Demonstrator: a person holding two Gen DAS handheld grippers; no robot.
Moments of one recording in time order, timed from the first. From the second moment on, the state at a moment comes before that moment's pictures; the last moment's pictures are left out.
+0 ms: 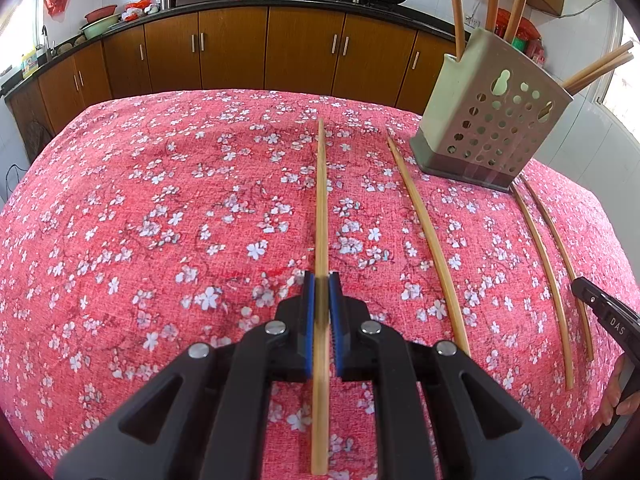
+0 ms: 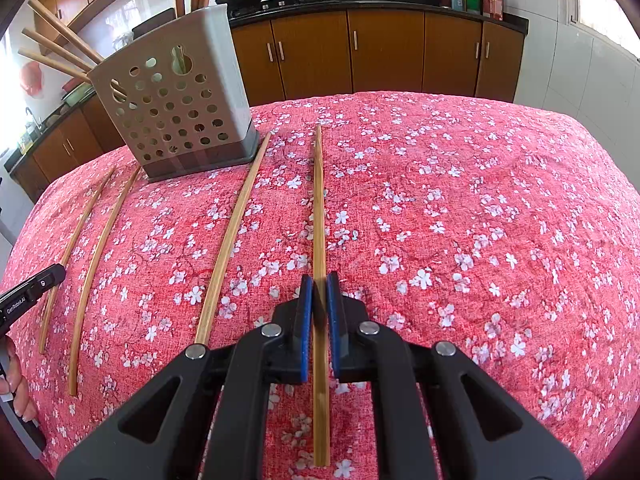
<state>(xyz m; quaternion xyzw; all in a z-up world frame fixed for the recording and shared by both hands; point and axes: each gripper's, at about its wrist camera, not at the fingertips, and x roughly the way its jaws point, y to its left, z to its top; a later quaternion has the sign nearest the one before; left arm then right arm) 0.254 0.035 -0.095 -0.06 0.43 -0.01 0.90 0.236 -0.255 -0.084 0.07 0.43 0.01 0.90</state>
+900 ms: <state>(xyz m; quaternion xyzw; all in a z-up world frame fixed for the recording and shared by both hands) 0.254 0.035 -0.096 -0.06 0.43 -0.01 0.90 0.236 -0.255 -0.084 0.07 0.43 0.01 0.90</state>
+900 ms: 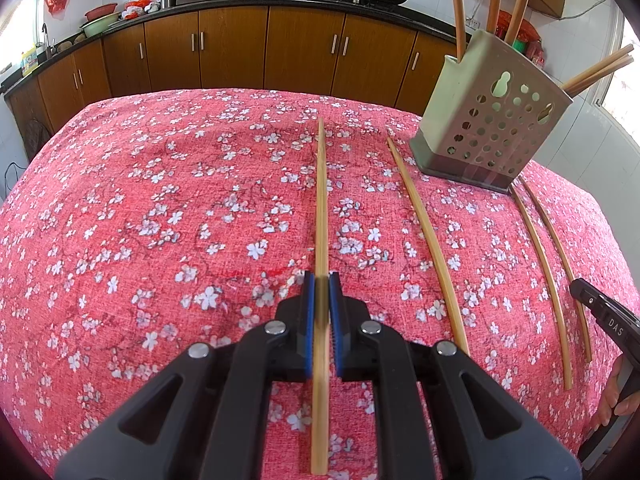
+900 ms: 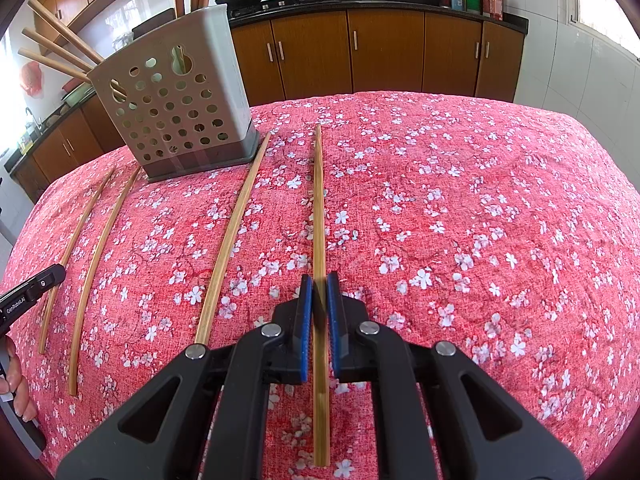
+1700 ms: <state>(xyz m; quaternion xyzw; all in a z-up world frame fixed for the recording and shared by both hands) 0.254 0.035 -0.094 -0.06 0.43 -0.01 0.90 0.236 -0.255 -0.084 0.07 0.43 0.01 0.90</state>
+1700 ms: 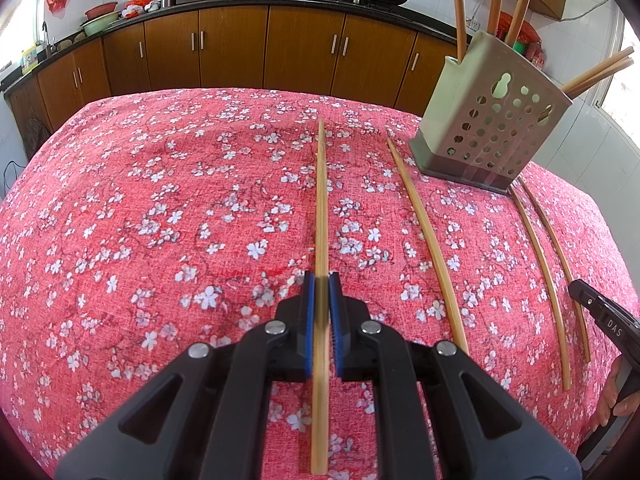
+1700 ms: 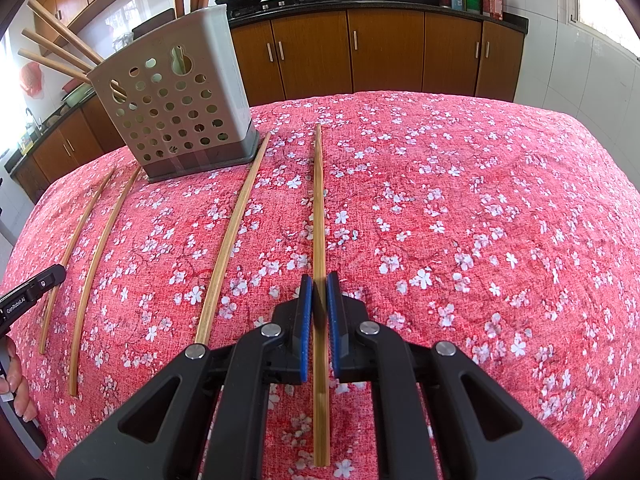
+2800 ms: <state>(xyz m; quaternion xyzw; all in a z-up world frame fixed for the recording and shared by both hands) 0.219 0.034 0.053 -0.03 0.29 -0.03 0.96 0.197 -0.281 0.049 0.08 0.24 0.02 0.97</state>
